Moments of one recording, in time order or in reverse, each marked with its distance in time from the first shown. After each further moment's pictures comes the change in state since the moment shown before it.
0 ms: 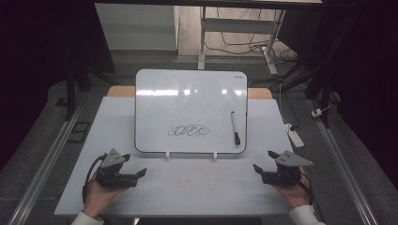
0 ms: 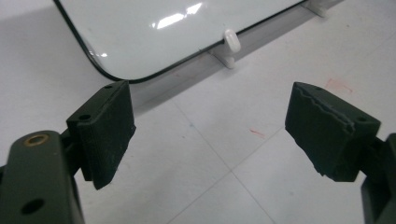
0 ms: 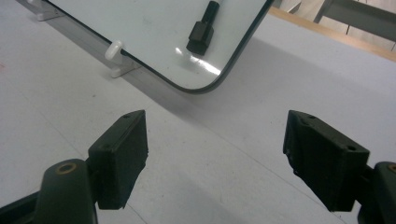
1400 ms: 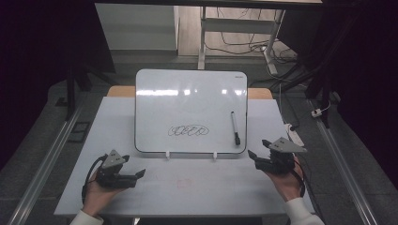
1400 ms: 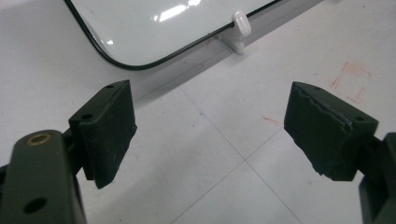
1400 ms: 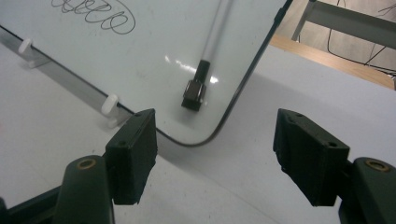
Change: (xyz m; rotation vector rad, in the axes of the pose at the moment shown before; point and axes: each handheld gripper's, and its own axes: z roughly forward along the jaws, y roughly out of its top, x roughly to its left) left arm 0.003 -0.006 0.008 0.036 0.005 0.026; right arm 0.007 0.051 0.012 -0.006 -0.065 0.065
